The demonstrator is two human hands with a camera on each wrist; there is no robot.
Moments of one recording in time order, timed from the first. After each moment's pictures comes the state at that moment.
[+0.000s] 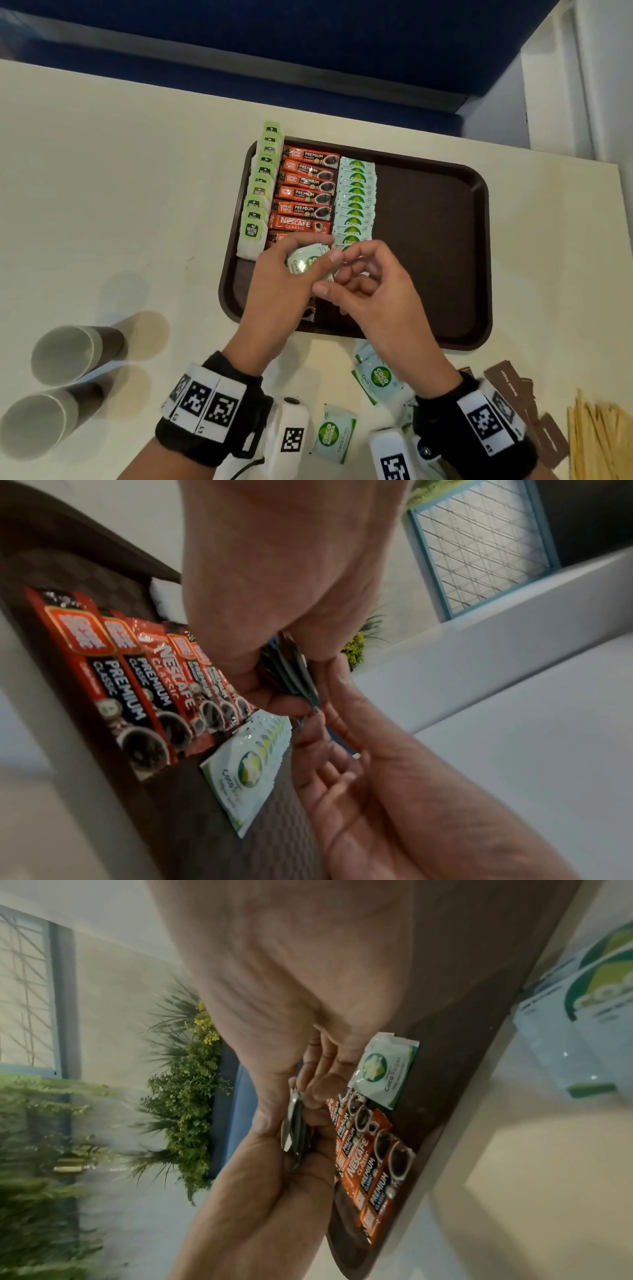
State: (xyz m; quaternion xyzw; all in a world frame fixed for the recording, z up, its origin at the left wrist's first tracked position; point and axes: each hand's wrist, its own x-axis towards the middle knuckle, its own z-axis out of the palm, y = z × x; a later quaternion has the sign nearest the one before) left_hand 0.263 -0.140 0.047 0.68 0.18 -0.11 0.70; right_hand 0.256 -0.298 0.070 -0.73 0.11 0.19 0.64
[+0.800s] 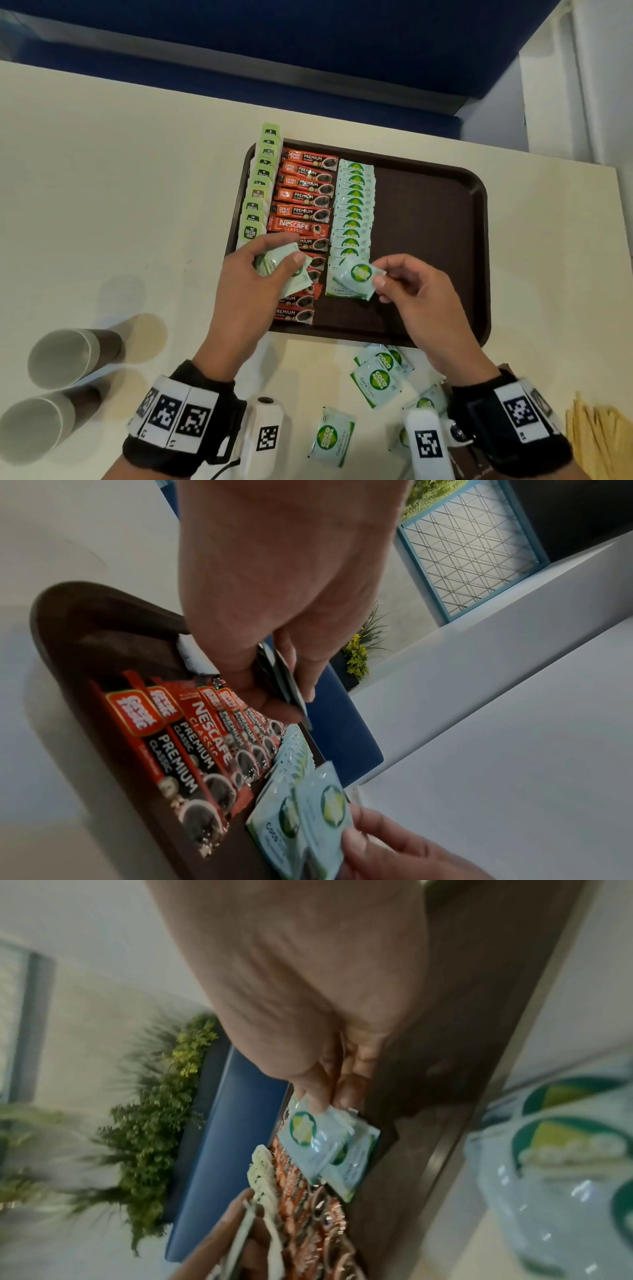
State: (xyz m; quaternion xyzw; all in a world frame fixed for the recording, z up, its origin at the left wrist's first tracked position) left_hand 0.260 -0.113 0.047 0.68 0.24 -0.09 0.68; right_hand 0.265 -0.352 0.047 -0.79 0.14 0.17 0.58
